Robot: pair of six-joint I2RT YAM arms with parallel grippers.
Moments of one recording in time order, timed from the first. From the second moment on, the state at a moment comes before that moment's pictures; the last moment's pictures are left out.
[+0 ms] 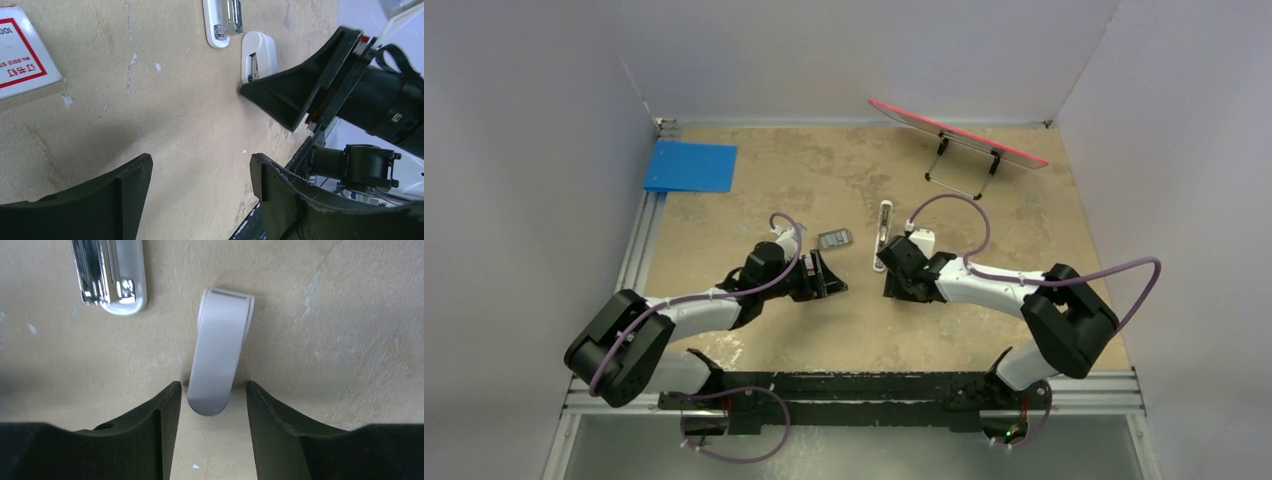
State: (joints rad) left arm -0.60 1.33 0.38 0.42 0.35 -0.83; right arm 0.79 1.50 0.77 -0.42 0.33 0.90
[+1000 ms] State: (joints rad) left arm -0.61 1.47 0.39 0.49 0.45 -0.84; right arm 0.81 1.49 0.83 -0.49 0.39 1.08
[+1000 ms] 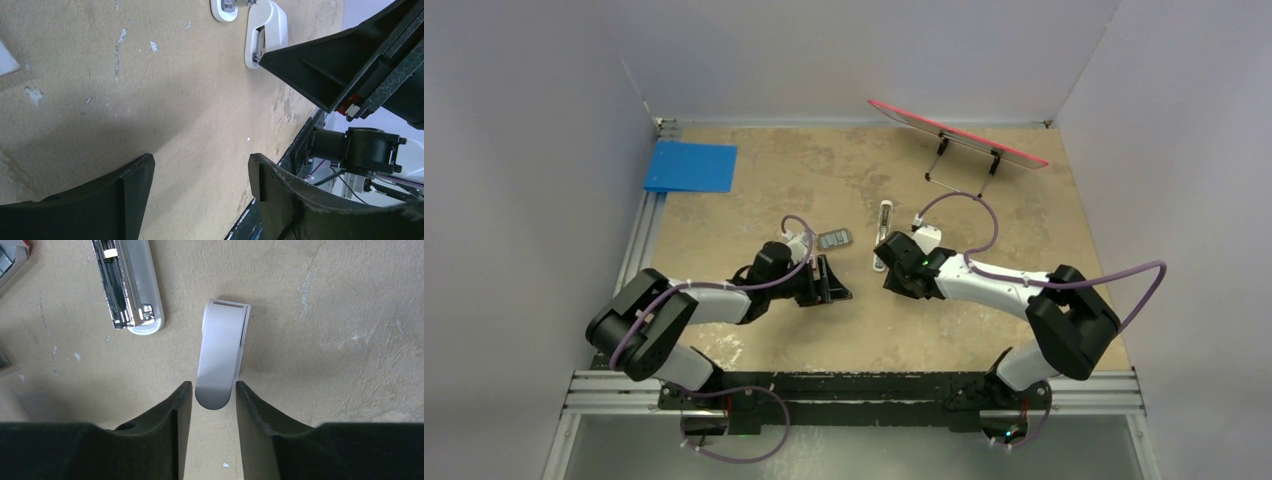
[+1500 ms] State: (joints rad) left arm -0.61 1.48 0.41 0.48 0.46 -0.83; right arm 0.81 1.51 0.85 -0.52 0.43 1.10
